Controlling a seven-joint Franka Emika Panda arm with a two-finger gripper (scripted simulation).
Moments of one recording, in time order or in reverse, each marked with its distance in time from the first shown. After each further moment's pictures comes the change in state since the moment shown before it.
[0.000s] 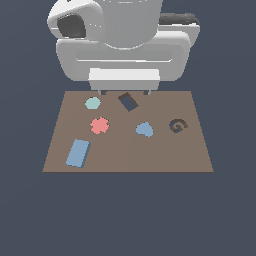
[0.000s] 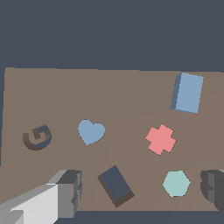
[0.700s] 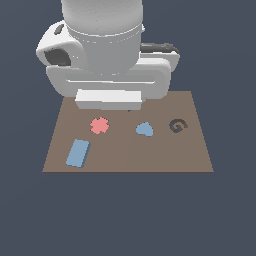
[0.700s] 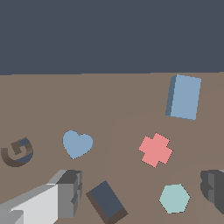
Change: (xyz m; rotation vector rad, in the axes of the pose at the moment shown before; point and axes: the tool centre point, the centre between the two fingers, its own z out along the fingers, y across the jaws) arm 0.017 0.022 0.026 0.002 -0.005 0.033
